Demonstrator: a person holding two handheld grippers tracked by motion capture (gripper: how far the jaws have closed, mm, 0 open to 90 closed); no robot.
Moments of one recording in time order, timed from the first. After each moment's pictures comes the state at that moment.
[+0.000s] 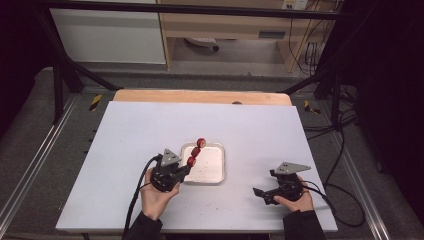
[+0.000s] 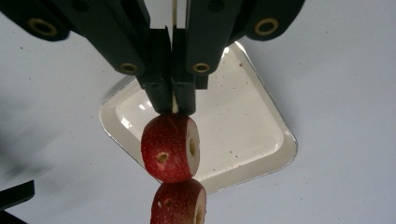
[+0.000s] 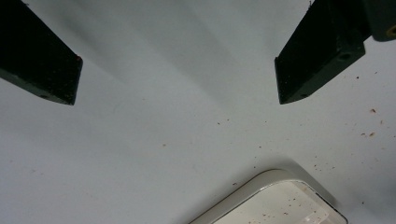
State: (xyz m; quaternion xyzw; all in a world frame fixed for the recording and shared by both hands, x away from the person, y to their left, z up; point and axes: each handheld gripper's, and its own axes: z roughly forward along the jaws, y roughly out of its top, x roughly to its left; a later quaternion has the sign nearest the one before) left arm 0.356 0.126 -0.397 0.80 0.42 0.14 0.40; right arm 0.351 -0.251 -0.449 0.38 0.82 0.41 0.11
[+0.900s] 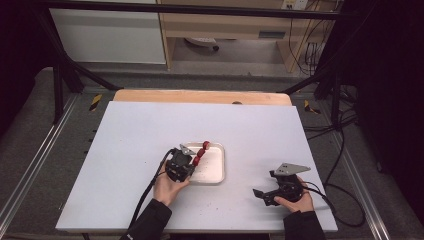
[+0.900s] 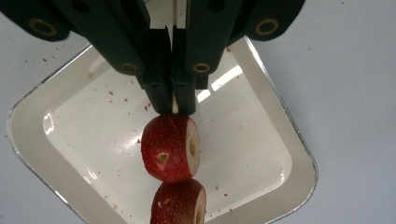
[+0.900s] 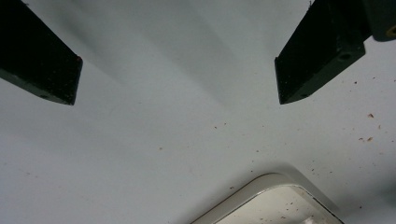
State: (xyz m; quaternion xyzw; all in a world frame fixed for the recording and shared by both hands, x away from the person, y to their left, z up) left arm 0.397 0.093 -0.428 0.84 0.44 0.14 0.29; right arm 0.349 -0.250 -0.450 0.38 0.82 0.41 0.11
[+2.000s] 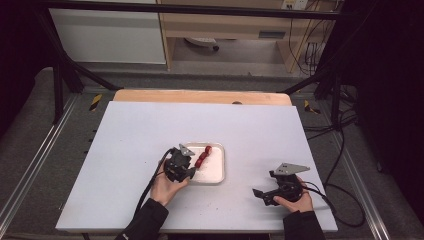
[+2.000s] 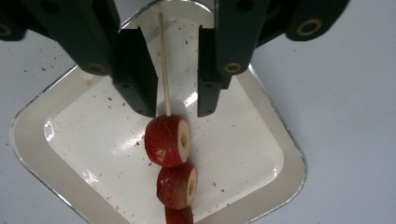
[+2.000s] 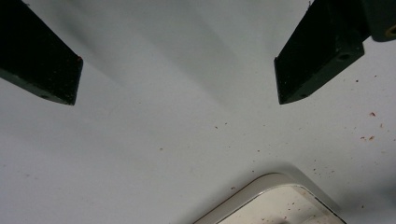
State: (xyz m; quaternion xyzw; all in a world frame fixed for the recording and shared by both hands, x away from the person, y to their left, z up) left arm 0.392 0.102 -0.417 0.85 0.41 0.14 0.30; right arm 0.350 -0.250 -0.451 0.38 0.82 0.41 0.11
